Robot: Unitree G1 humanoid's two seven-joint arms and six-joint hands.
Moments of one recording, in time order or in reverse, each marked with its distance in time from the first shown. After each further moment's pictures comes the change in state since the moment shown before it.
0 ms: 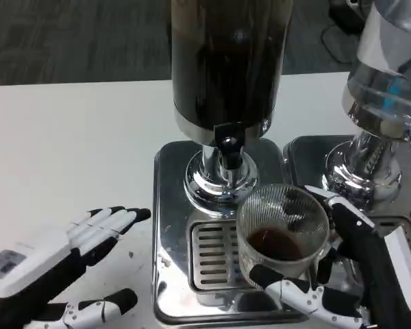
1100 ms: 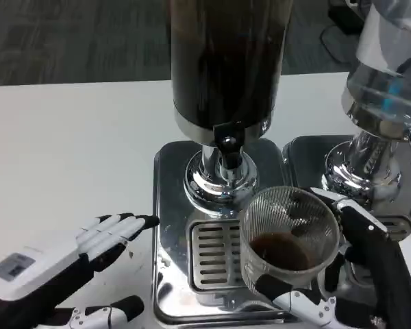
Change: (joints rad) left arm -0.002 0.011 -0.036 -0.003 -0.011 0.005 -0.005; right arm 0.092 -0.022 -0.013 -0.120 0.049 0.000 0.071
